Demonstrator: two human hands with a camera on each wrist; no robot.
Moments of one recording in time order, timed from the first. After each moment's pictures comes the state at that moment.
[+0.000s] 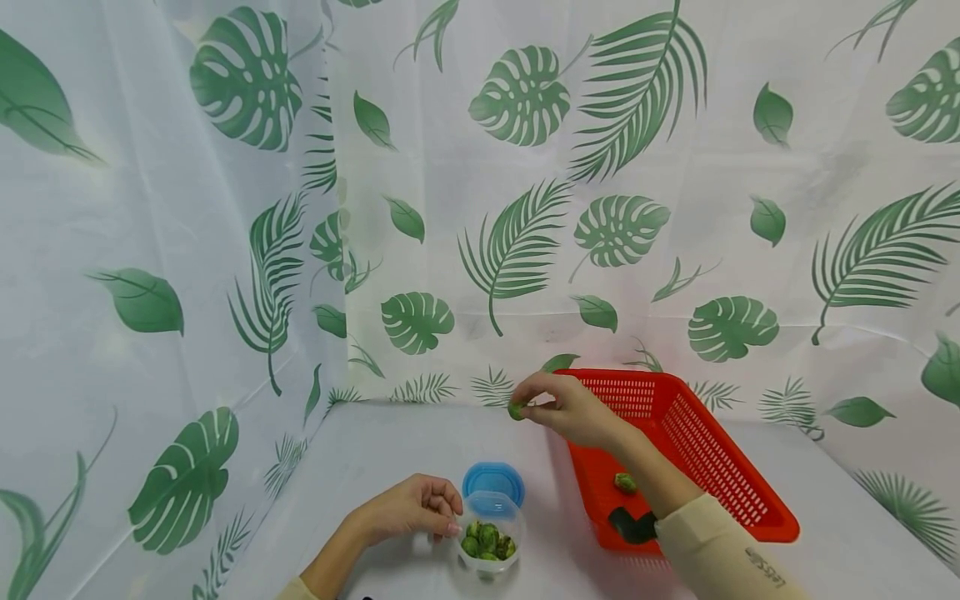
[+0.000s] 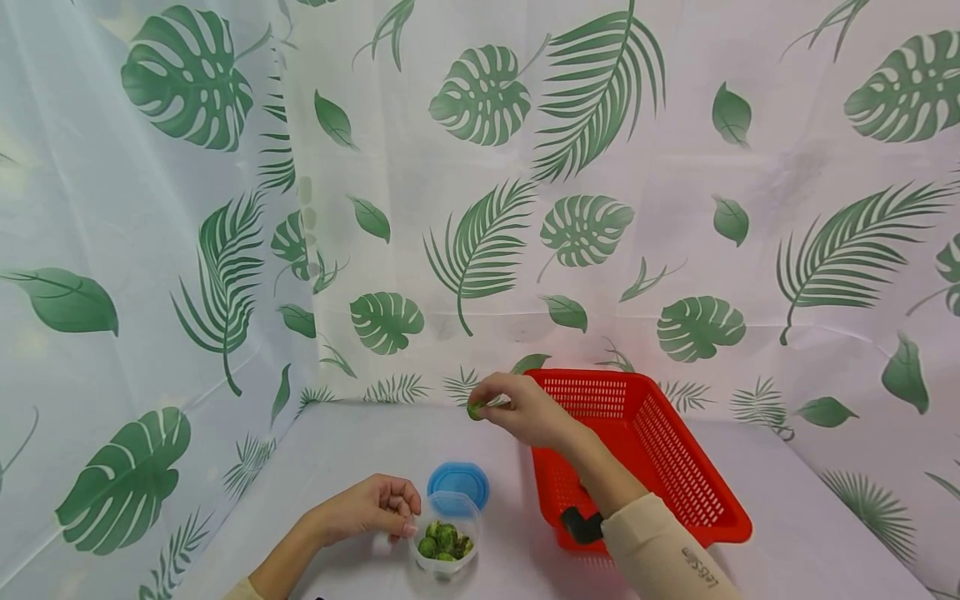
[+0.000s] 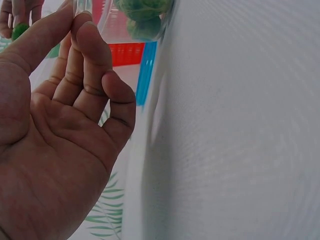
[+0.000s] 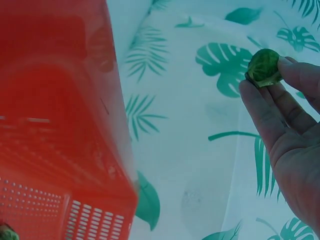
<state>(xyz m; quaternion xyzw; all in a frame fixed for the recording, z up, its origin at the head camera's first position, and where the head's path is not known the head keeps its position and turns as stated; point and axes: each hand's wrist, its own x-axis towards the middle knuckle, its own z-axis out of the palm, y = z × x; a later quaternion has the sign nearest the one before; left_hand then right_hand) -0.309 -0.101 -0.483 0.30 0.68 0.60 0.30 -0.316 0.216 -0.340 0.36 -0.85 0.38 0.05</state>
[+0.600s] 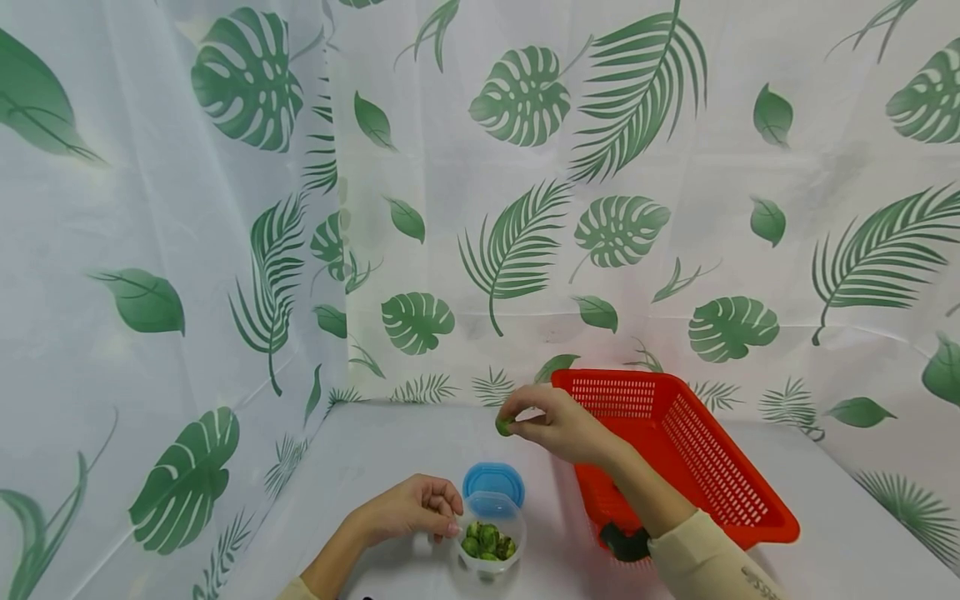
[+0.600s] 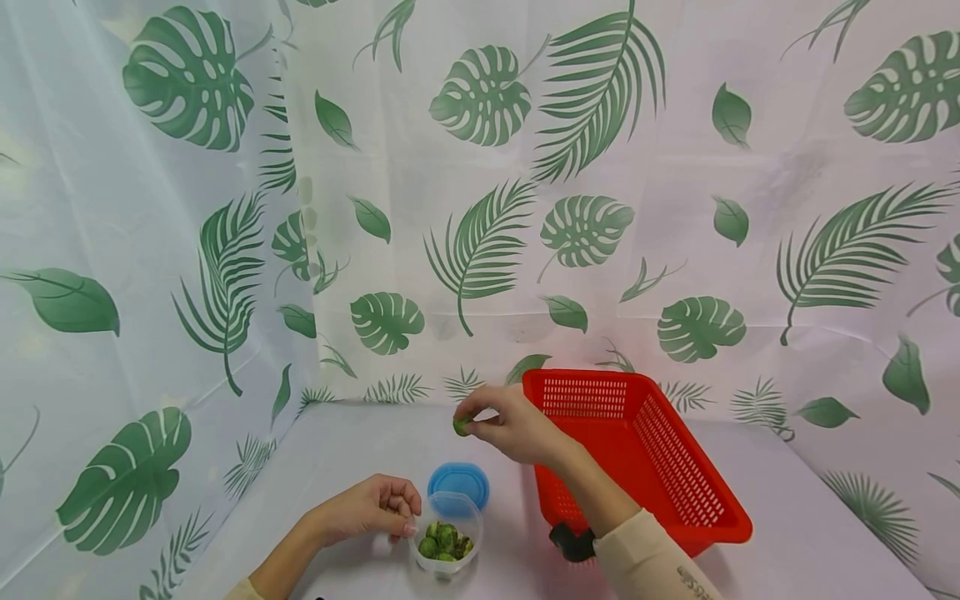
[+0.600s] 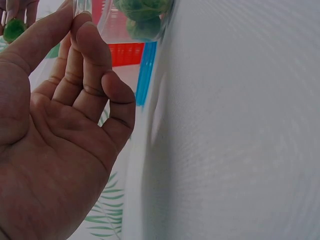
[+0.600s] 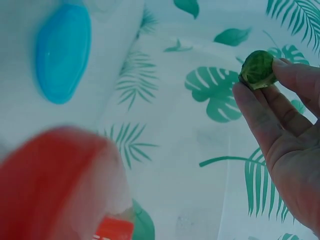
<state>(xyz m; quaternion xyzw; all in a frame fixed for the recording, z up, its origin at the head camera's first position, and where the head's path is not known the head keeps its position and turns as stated) -0.311 -0.101 -0.485 0.30 0.67 0.60 0.31 -0.300 0.198 -0.346 0.40 -0.83 0.40 0.04</state>
